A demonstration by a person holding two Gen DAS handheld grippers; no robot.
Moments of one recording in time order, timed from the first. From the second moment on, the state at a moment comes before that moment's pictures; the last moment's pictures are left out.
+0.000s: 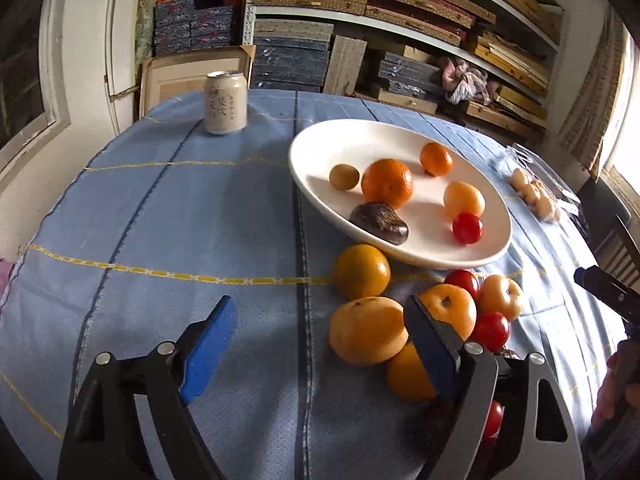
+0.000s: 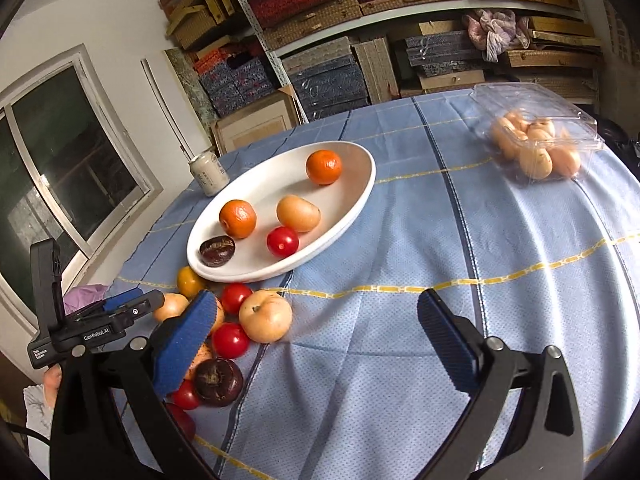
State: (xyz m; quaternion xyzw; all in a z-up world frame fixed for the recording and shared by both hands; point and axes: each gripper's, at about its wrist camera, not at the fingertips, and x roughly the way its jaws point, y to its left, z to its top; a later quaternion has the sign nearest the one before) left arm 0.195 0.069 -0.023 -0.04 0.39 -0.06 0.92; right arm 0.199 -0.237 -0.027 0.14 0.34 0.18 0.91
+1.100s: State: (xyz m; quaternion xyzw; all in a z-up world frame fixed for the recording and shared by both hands) left arm 0.188 0.063 -0.033 0.07 0.37 -0.03 0.93; right arm 0.201 -0.221 -0.027 0.11 0.34 0.19 0.91
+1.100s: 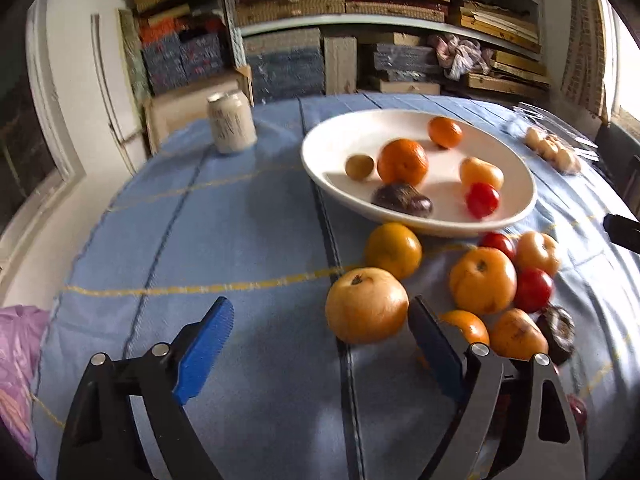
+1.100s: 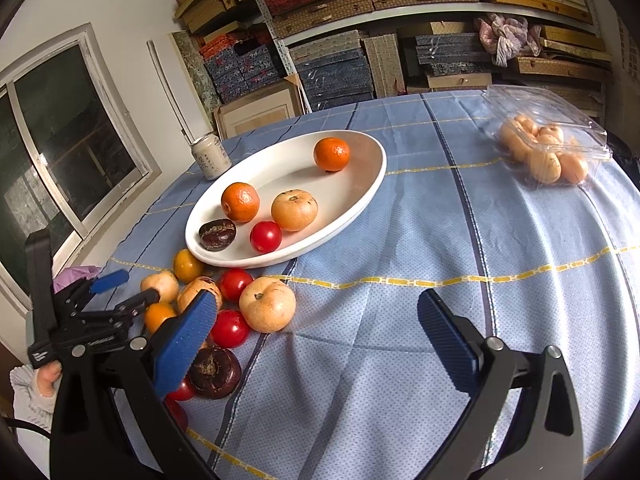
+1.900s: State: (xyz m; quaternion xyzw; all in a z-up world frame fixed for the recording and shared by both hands) left arm 0.197 0.074 -0.044 0.02 0.42 -0.06 0.90; right arm 0.202 -0.212 -0.033 0.09 0.36 0.20 0.91
